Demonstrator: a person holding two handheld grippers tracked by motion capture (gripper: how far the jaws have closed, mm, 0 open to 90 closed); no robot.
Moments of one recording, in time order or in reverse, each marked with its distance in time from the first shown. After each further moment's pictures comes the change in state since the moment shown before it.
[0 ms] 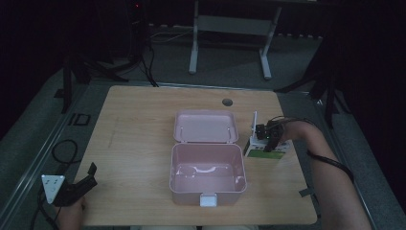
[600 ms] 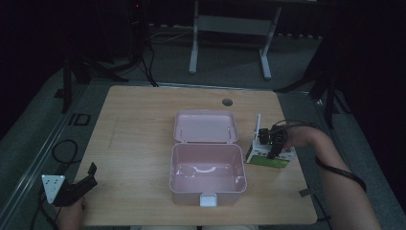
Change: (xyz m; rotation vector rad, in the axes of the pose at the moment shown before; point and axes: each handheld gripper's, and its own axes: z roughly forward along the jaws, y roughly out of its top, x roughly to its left) left arm 0.000 0.000 0.000 0.003 0.005 0.004; right arm 0.033 -0.005 -0.021 0.002 0.051 0.068
